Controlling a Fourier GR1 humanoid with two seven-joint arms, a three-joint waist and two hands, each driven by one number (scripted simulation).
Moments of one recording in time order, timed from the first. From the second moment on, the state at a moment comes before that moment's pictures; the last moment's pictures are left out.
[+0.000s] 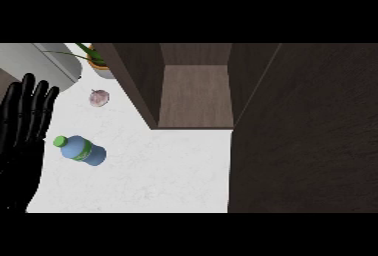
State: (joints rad) left arm -0.03 0.13 0.00 -2.10 -0.02 -0.03 0.00; right arm 0.07 -0.12 -0.01 -2.10 0.00 0.01 -0.02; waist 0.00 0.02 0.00
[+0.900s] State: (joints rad) left arm 0.06 0.00 0.07 -2.32 -0.23 0.53 0.36; right arm 0.24 -0.08 0.26 -2.41 -0.06 0.08 0.17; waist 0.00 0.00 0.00
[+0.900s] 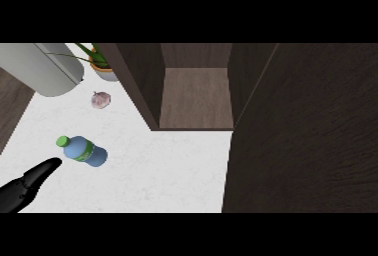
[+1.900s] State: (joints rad) left arm 0.12 0.09 -0.03 -2.39 -0.32 0.62 0.65; right arm 0.21 -0.04 0.53 -2.48 0.06 -0.08 0.32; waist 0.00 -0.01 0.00
